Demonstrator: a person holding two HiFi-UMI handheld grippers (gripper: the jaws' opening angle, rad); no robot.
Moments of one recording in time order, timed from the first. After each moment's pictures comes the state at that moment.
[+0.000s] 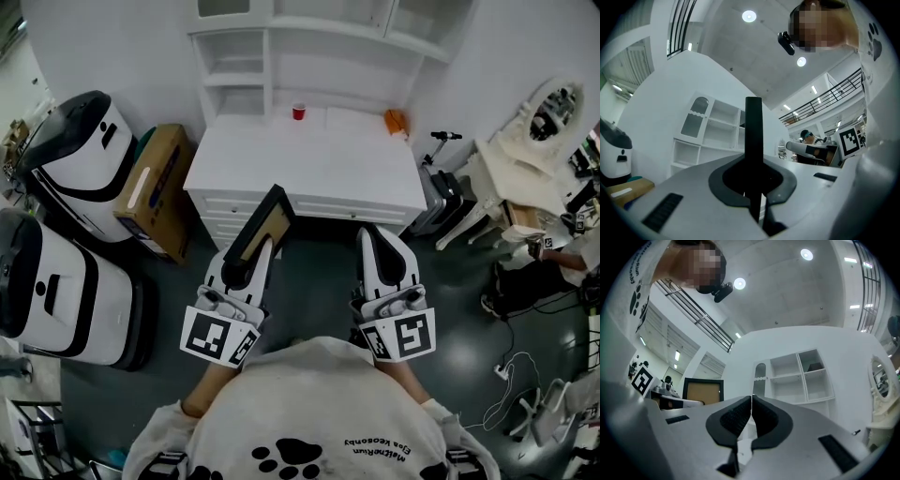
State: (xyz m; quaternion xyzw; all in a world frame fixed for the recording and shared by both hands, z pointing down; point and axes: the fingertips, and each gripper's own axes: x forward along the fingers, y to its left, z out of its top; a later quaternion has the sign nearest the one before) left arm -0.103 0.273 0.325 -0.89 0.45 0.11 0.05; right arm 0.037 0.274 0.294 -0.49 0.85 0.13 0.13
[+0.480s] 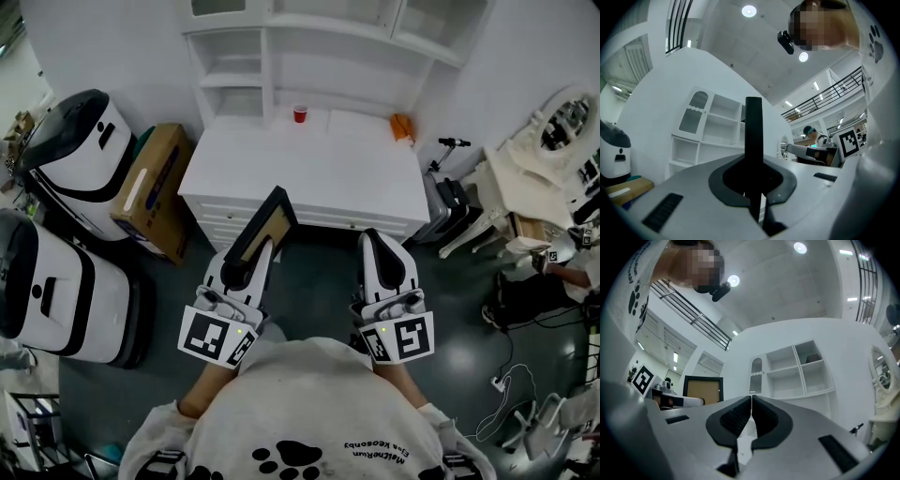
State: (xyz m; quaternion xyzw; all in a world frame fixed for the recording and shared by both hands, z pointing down) left arm -0.084 0.231 0.342 -0.88 0.46 0.10 0.04; right arm 0.059 0.228 0.319 -0.49 0.86 0.11 0.13
